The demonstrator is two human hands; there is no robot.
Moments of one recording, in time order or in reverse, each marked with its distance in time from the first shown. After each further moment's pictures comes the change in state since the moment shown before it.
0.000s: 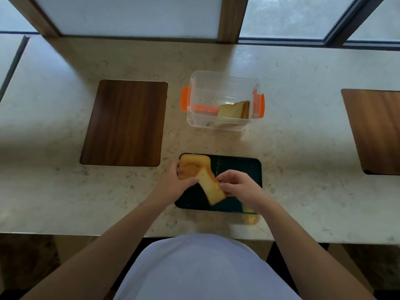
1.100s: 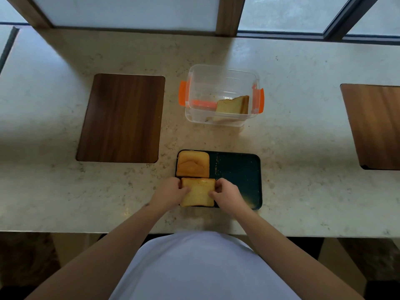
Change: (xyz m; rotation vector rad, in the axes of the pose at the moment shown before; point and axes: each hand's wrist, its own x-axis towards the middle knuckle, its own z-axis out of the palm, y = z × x) left_hand 0.006 -0.037 0.016 0.424 -0.036 -0.038; right_hand 0.028 0.052 0.053 -0.332 0.219 0.136
